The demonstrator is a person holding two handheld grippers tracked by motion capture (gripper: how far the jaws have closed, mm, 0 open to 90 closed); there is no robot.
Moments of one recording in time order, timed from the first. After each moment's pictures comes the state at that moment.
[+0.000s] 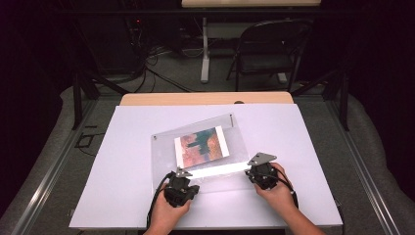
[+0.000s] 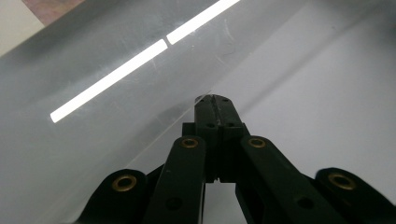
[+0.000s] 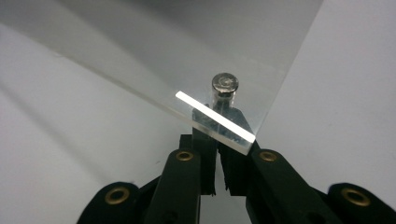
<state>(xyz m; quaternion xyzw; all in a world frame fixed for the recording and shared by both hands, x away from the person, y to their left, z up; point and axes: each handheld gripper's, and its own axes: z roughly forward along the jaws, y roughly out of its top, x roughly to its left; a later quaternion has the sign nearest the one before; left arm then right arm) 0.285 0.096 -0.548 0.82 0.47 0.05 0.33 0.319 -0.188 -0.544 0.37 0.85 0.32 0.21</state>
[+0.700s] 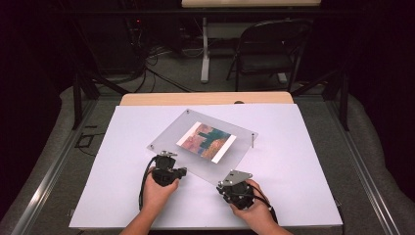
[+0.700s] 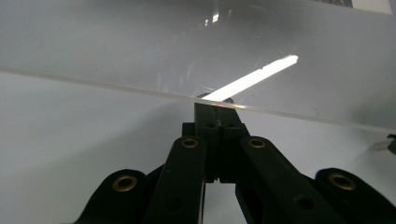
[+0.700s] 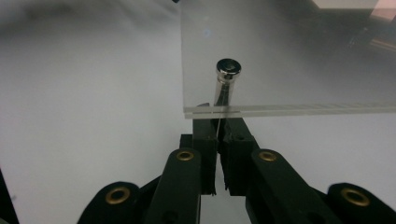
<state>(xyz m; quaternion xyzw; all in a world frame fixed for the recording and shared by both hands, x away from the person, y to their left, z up) 0.338 0.136 -0.540 0.78 0.52 0.04 0.35 0.273 -0.116 -0.546 0.31 0.86 0.37 0.15</state>
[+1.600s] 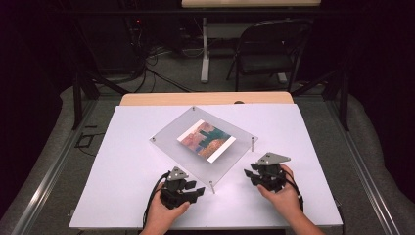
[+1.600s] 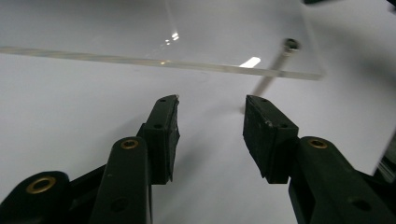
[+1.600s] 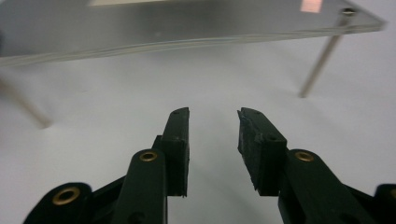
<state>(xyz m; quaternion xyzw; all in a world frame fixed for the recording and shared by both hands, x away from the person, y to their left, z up) 0.273 0.100 -0.541 0.82 0.40 0.03 0.41 0.314 -0.208 -0.533 0.40 0.81 0.38 0.20</state>
